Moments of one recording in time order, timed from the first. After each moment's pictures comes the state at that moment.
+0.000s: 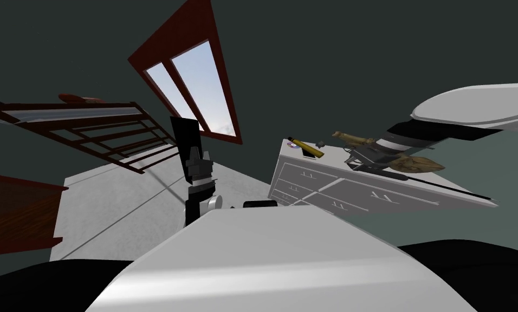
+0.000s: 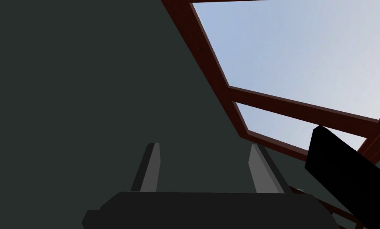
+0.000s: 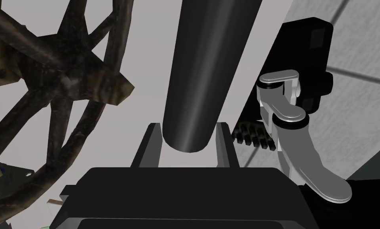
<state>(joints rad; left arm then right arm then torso) 0.55 -0.04 0.02 -2.35 0.00 -0.41 -0.03 0.57 -1.88 -0.61 -1.51 1.25 -1.58 -0.12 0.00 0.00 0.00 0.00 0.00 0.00</state>
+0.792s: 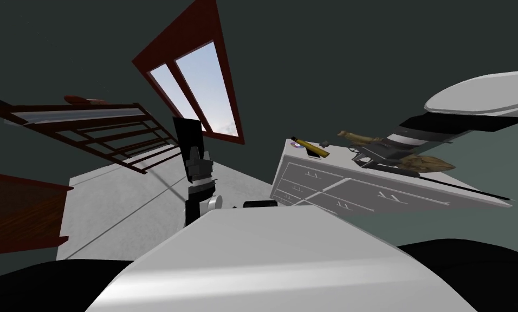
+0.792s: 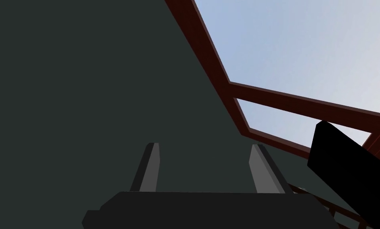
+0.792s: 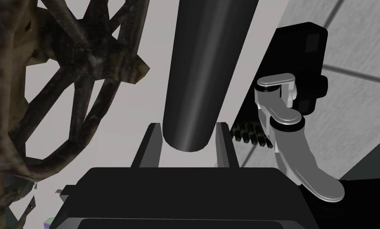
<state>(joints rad) 0.55 -0.04 0.02 -2.35 0.00 -0.41 -0.03 0.62 -1.99 -0.57 -1.30 1.15 -1.58 0.05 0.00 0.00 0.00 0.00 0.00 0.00</state>
